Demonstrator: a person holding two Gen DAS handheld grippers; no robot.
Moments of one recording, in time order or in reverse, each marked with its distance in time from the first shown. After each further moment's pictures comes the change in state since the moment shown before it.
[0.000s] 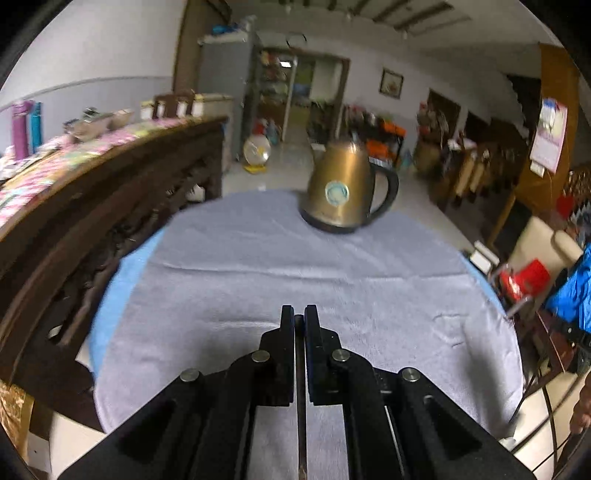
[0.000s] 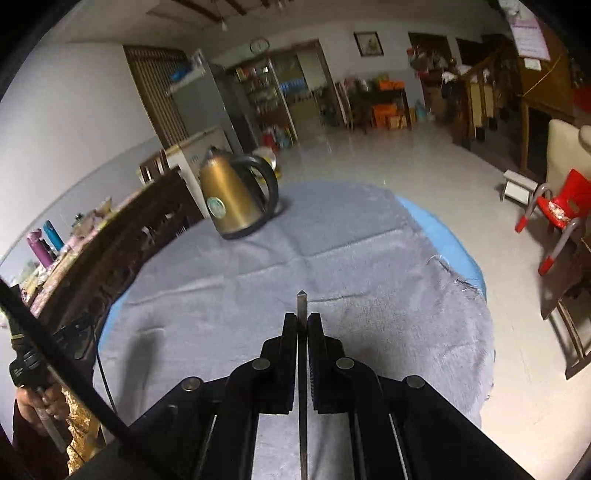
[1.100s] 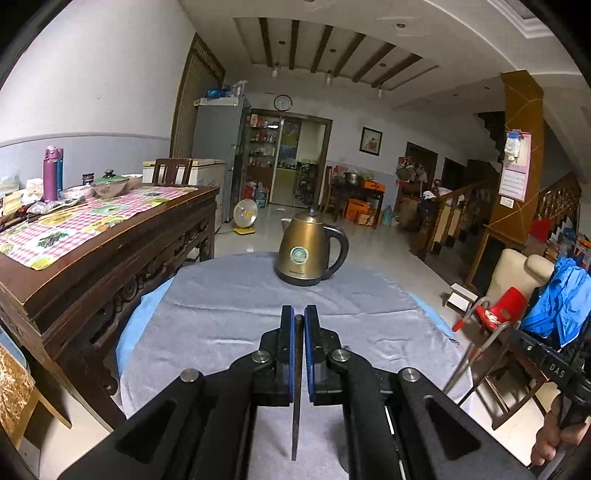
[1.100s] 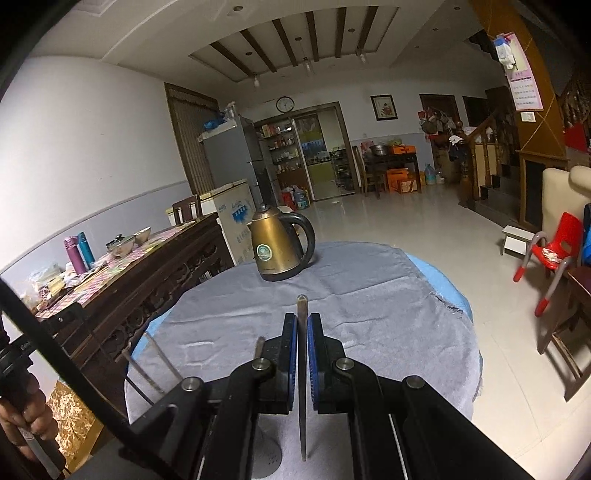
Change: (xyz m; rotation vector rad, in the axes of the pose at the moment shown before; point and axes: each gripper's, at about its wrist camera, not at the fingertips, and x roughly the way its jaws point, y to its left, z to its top) left arm -0.153 -0.043 -0.026 0.035 -0.240 -0.055; right arm -0.127 0.063 -0.060 -0.076 -0.246 0.037
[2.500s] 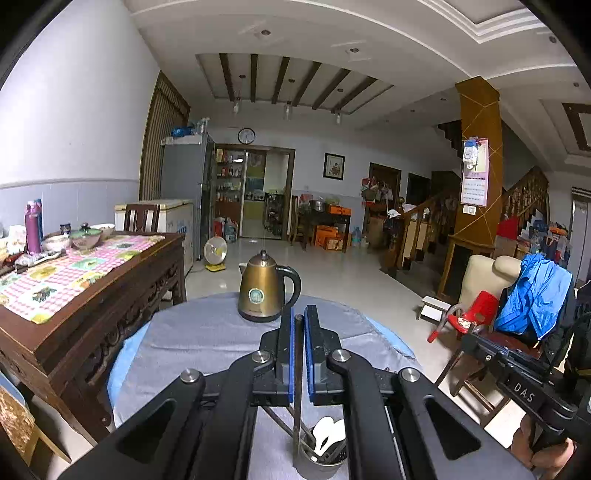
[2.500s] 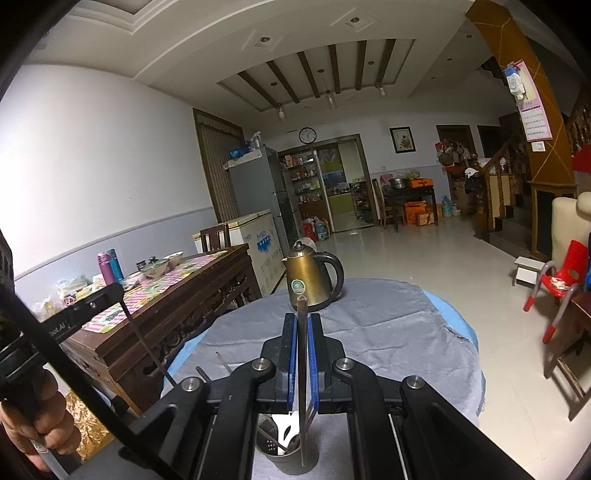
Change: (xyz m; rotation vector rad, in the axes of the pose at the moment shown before) left arm -0.079 -0.069 0.032 0.097 -0.127 -0.100; right arm -0.086 0.038 0.014 -0.035 -0.130 0.075
